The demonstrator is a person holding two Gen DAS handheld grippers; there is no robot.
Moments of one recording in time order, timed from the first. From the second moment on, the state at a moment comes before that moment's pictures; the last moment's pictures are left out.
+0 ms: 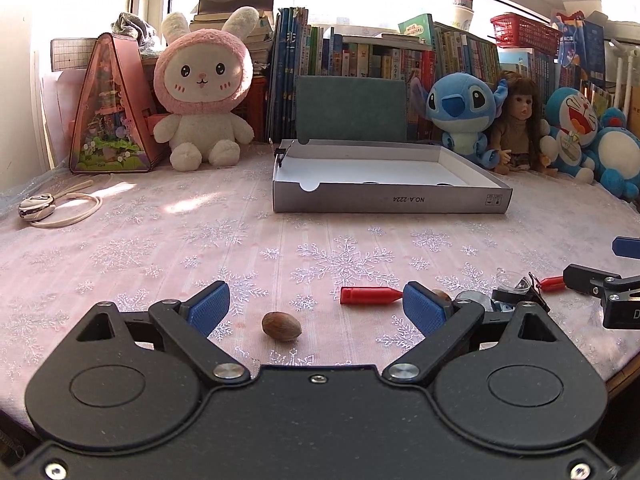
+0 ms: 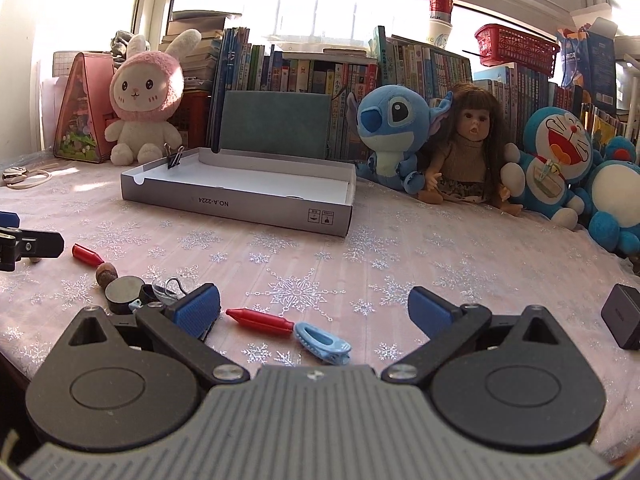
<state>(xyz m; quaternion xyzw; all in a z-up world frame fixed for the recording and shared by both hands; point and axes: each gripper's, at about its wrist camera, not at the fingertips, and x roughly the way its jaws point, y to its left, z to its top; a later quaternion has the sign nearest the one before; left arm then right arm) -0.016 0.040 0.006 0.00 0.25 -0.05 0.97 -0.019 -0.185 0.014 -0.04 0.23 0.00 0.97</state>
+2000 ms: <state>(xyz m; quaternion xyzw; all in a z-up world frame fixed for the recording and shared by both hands) -0.003 0.048 -0.018 0.02 0.26 -0.03 0.97 -0.005 -0.197 -0.007 -0.04 0.26 -0.02 0.96</state>
